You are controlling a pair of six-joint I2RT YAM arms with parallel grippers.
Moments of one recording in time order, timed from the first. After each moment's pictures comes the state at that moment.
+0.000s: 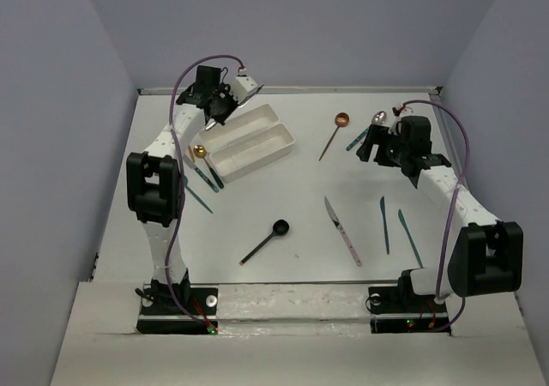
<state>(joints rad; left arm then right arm) -0.21 1.94 1.72 -0.48 0.19 0.64 0.08 1.35 0.96 -0.23 -0.18 0.28</state>
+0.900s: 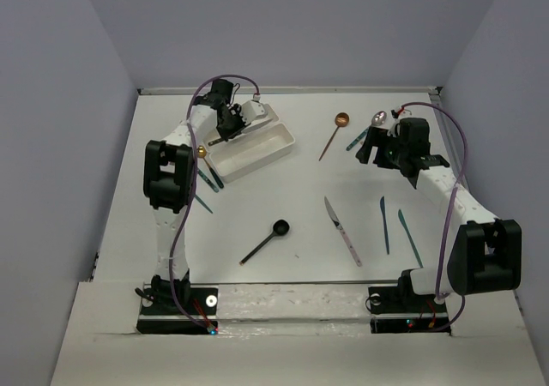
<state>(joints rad) -0.24 2.18 1.84 -0.70 0.22 0.88 0.08 1.37 0.95 -0.23 -0.18 0.28</state>
